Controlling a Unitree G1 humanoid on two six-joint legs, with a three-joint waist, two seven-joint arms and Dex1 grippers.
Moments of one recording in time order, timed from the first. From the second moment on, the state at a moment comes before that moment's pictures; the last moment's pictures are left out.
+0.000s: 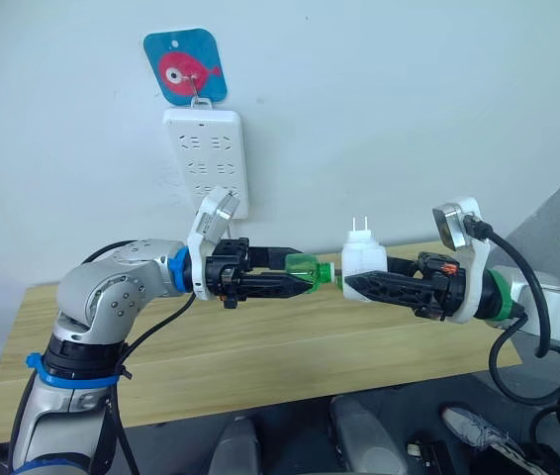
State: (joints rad) left arm -0.54 0.62 0.01 -0.24 -0.91 0.90 -1.17; right arm -0.36 -0.78 -0.10 -0.43 1.62 1.05 0.41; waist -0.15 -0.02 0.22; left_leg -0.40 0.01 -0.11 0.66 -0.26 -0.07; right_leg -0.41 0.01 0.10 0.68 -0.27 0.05
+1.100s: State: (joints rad) left arm -0.53 0.58 -0.07 -0.25 -0.74 0.71 -1.23; right arm -0.51 -0.84 -0.02 -0.38 1.70 1.13 0.29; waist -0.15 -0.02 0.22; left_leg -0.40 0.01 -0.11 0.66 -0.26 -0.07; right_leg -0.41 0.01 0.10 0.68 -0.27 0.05
